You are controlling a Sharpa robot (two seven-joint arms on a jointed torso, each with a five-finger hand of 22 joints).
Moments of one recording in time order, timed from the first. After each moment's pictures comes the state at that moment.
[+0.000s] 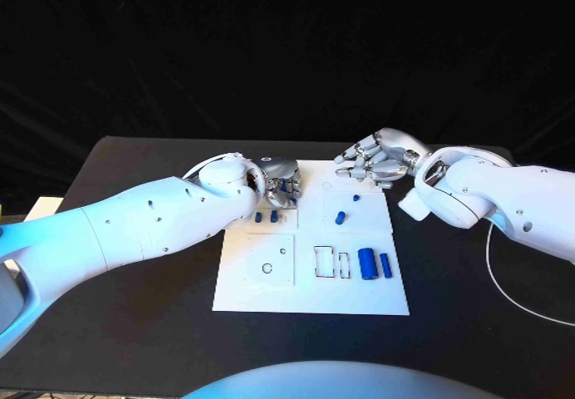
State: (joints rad) left arm 1.21 -0.48 -0.03 1.24 -1.54 -0.08 -0.16; left_hand 1.46 -0.17 0.37 0.12 0.08 1.03 0.13 0.14 0.14 1.12 0.07 0.25 0.09 1.47 -0.01 1.37 1.21 0.09 1.45 0.09 1.16 1.25; right arm 1.25 -0.89 -0.02 1.52 -0.85 -0.23 0.05; right_hand 1.31 -0.06 0.13 0.13 0.30 0.97 0.14 0.09 0.07 1.14 0.05 0.71 0.81 1.47 -0.03 1.31 1.19 0.10 1.28 0.08 1.28 0.96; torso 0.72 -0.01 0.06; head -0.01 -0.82
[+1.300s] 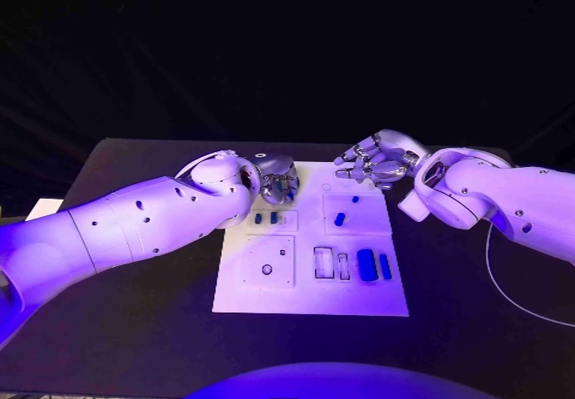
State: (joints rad) left arm 1.21 -0.53 0.01 1.30 -1.53 -0.10 -0.18; left_hand 1.47 -0.15 0.53 0.04 0.08 1.13 0.13 0.12 0.12 1.23 0.06 0.17 0.08 1.47 -0.02 1.37 1.19 0.09 1.46 0.08 1.22 1.30; right arm 1.25 -0.90 -0.02 1.52 -0.85 -0.23 0.05; right_hand 1.31 -0.06 0.13 0.13 0.30 0.97 0.14 0.09 0.07 1.14 0.06 0.71 0.81 1.47 -0.03 1.31 1.19 0.10 1.28 0.08 1.28 0.96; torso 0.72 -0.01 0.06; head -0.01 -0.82
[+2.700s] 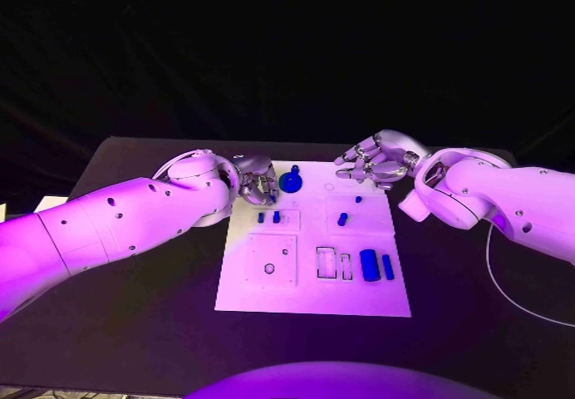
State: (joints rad) left arm 1.21 -0.59 0.01 1.31 -1.44 -0.04 -0.20; left_hand 1.46 -0.15 0.53 0.03 0.08 1.13 0.13 0.12 0.12 1.23 0.06 0.16 0.08 1.47 -0.02 1.37 1.19 0.09 1.46 0.08 1.22 1.31; right arm 1.24 -0.90 -0.02 1.52 -0.85 -0.23 0.05; right_hand 1.31 -0.06 0.13 0.13 0.30 0.97 0.14 0.09 0.07 1.14 0.06 0.71 0.81 1.47 -0.03 1.31 1.19 0.10 1.28 0.08 1.28 0.96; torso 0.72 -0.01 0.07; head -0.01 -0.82
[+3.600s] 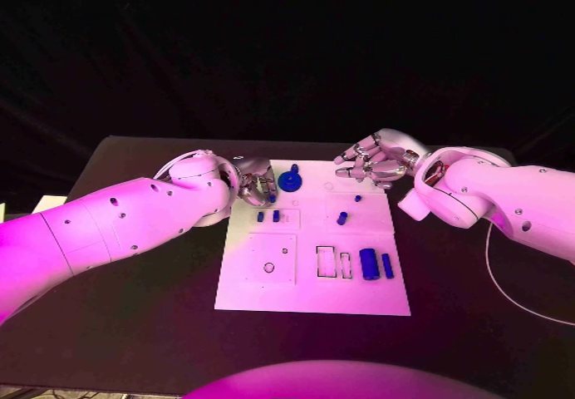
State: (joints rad) left arm 1.21 -0.58 0.01 1.29 -1.45 -0.02 -0.22; left_hand 1.41 -0.19 0.54 0.03 0.08 1.05 0.16 0.06 0.08 1.15 0.09 0.10 0.07 1.47 0.00 1.37 1.17 0.09 1.45 0.10 1.19 1.29; right arm 1.24 -0.90 -0.02 1.52 -0.85 -0.23 0.05; right_hand 1.31 -0.06 0.13 0.13 0.30 0.97 0.14 0.09 0.07 1.14 0.06 0.71 0.81 1.47 -0.03 1.31 1.19 0.10 1.28 0.08 1.28 0.96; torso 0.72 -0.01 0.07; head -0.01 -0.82
